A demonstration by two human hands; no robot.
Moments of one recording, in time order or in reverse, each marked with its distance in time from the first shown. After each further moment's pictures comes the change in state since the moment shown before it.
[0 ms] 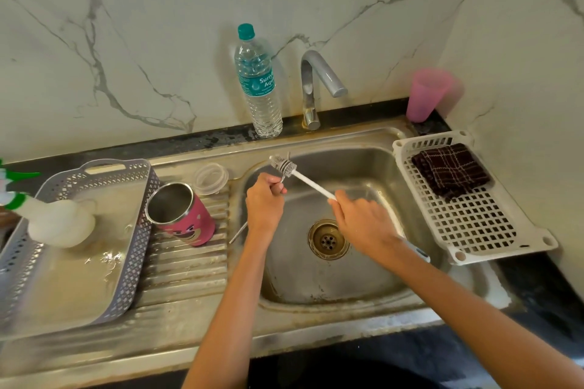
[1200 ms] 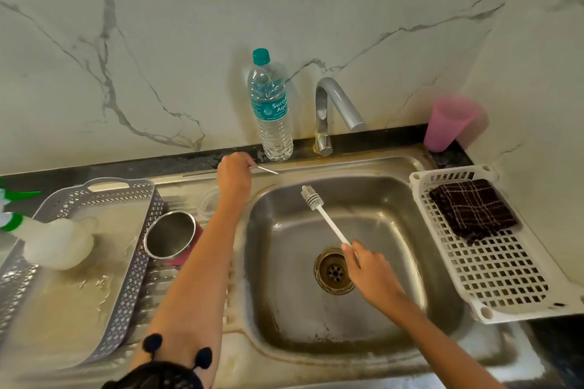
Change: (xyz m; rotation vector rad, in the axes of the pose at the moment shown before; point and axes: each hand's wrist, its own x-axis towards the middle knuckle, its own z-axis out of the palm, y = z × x) left_hand 0.146 -0.007 -0.034 0.326 0.144 0.037; right_hand 0.006 0.013 0.052 0.515 -0.139 0.181
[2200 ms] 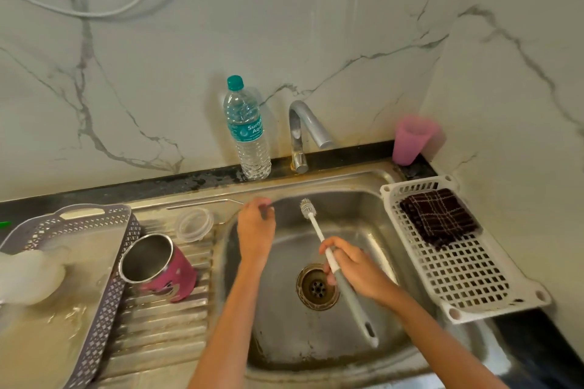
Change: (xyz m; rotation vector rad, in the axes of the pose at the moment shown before) left_hand -0.102 0.034 0.038 -0.376 -0.069 0.019; right_hand -0.001 -0.008 -0.047 0.489 -0.161 -0.071
